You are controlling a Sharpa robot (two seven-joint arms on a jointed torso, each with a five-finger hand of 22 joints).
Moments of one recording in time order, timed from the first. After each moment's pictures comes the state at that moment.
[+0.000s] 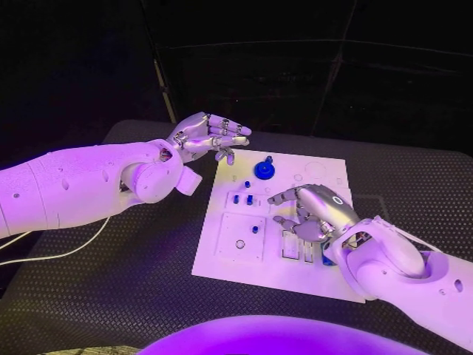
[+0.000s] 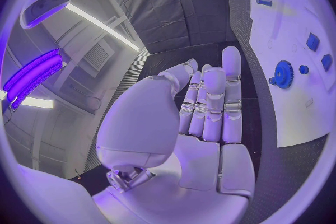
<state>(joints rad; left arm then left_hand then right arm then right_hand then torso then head) 1.28 -0.86 -0.16 1.48 -0.14 -0.09 0.44 1.36 -0.09 0.43 -0.02 0.11 0.99 0.18 0.15 0.07 1.06 0.11 0.33 0.08 1.25 0.02 1.10 0.59 0.17 1.16 0.12 0.70 0.65 0.78 -0.83 0.18 1.77 -1.73 -0.52 -0.14 1.44 -0.17 0.42 0.08 0.17 0.97 0.18 0.07 0.07 0.99 0.12 0.16 0.07 1.47 0.03 1.35 1.19 0.19 1.09 0.13 1.07 0.57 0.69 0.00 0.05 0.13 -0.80</state>
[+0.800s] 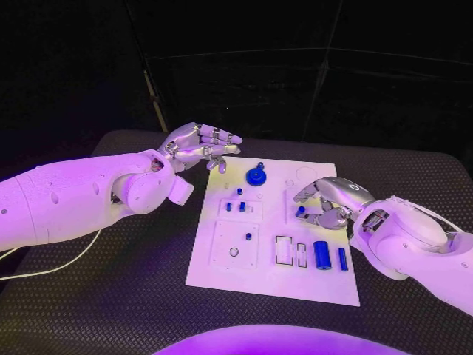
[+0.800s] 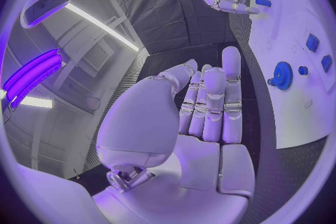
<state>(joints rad) 1.28 -0.85 -0.17 1.46 -0.14 -0.08 0.43 1.35 -0.09 0.43 -0.02 0.11 0.99 0.18 0.15 0.07 1.06 0.11 0.33 0.08 1.25 0.02 1.10 0.59 0.17 1.16 0.12 0.70 0.65 0.85 -0.91 0.21 1.73 -1.67 -0.28 -0.25 1.43 -0.17 0.29 0.10 0.16 0.95 0.17 0.07 0.07 0.94 0.12 0.21 0.07 1.47 0.03 1.36 1.19 0.19 1.10 0.13 1.07 0.56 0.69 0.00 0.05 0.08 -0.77</state>
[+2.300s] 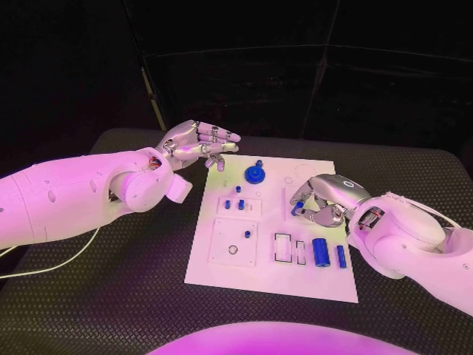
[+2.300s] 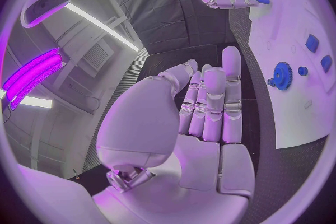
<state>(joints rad) 1.27 -0.85 -0.17 1.46 -0.14 -0.08 0.43 1.35 -0.09 0.43 -0.02 0.11 0.99 0.18 0.15 0.07 1.06 0.11 0.33 0.08 1.25 0.02 1.09 0.58 0.17 1.16 0.12 0.70 0.65 0.85 -0.92 0.23 1.79 -1.72 -0.26 -0.29 1.53 -0.09 0.45 0.06 0.12 1.11 0.15 0.09 0.07 1.16 0.10 0.24 0.06 1.46 0.00 1.38 1.23 0.17 1.17 0.09 1.13 0.67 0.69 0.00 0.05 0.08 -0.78</state>
